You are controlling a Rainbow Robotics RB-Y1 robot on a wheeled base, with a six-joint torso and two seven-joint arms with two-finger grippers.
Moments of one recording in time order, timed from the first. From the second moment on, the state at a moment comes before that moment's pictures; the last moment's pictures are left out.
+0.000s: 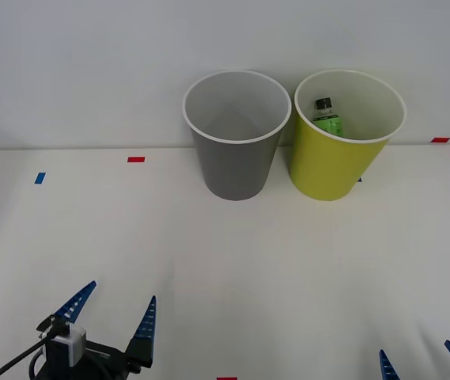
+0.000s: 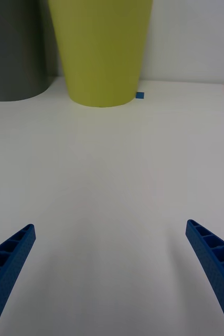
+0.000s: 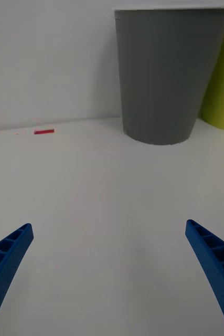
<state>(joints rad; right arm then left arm) 0.95 -0.51 0.21 -1.95 -0.23 -0.46 1.53 0.79 0.36 -0.34 -2.07 0.07 -0.25 -1.55</state>
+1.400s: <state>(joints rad) 0.95 -0.51 0.21 -1.95 -0.23 -0.46 1.53 1.11 0.18 -0.26 -2.06 0.09 -0.34 -1.66</state>
